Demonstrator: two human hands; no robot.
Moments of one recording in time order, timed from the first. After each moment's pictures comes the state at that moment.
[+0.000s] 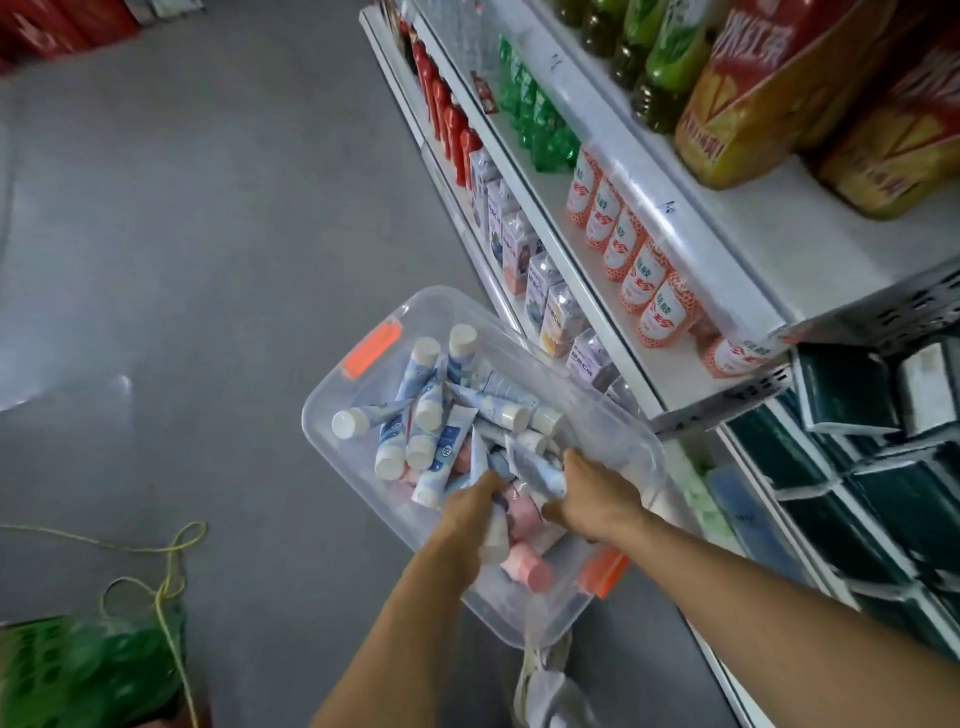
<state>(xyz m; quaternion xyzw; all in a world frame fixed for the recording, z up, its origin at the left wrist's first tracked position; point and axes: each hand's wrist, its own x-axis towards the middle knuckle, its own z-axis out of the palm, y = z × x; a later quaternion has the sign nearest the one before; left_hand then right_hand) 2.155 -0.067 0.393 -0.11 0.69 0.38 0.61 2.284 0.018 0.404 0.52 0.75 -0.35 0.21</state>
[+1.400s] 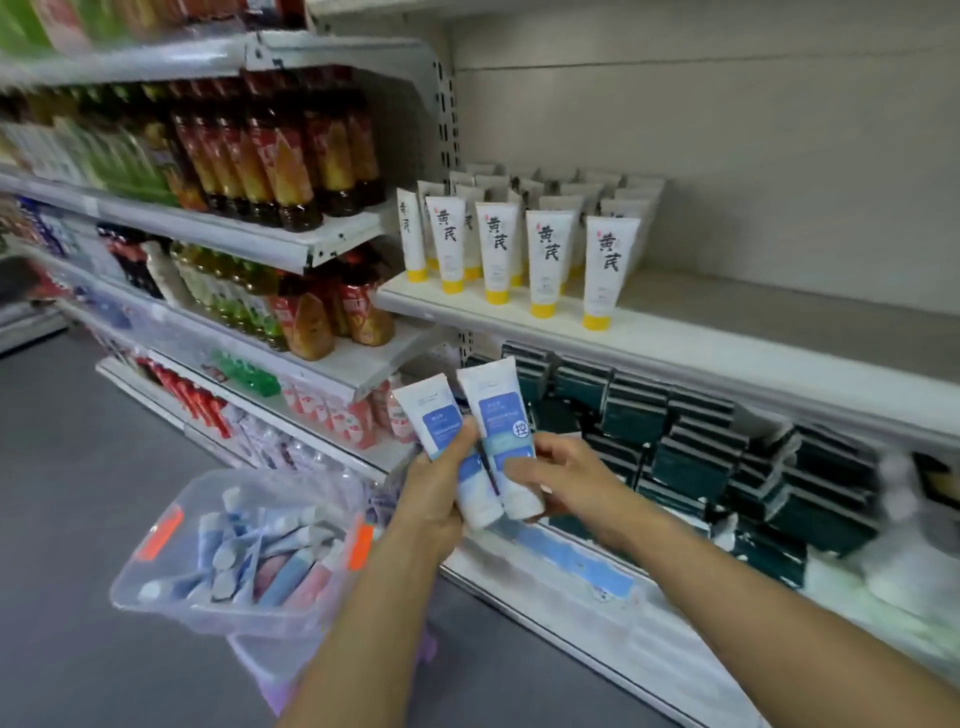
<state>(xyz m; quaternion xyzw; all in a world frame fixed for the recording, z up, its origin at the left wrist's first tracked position) 2.463 -0.239 0.690 0.29 0.42 0.50 0.70 2.613 -0.275 0.703 0.53 0.47 -0.57 -0.42</state>
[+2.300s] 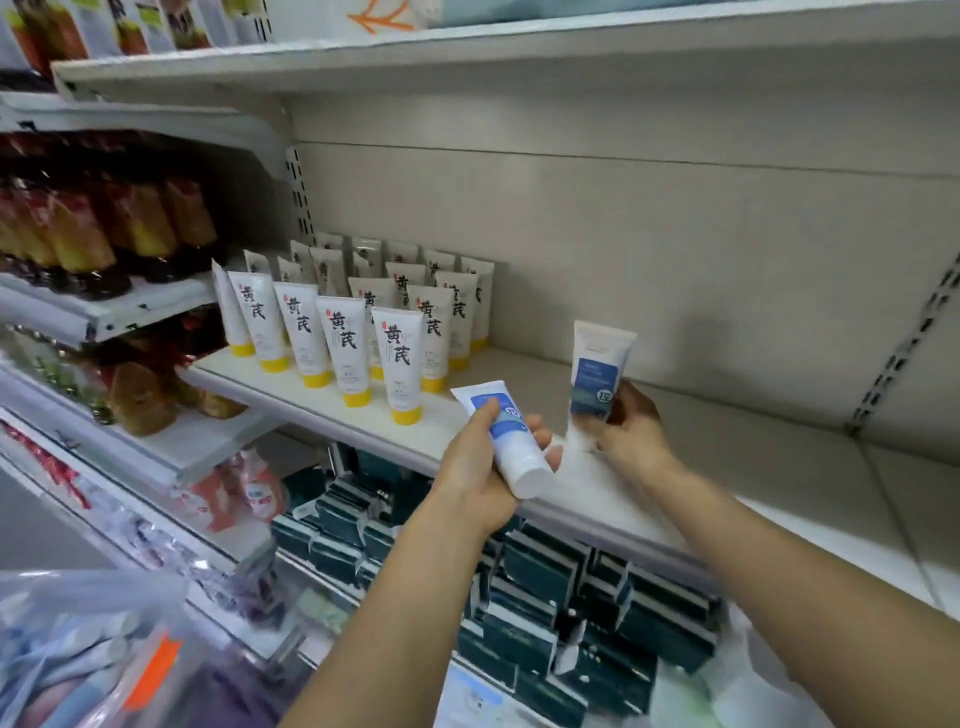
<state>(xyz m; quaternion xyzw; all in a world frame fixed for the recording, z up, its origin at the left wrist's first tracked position) 2.761 -0.208 0.788 0.15 0.35 0.40 0.83 2.939 -0.197 0.747 0.67 0.47 -0.25 -0.52</state>
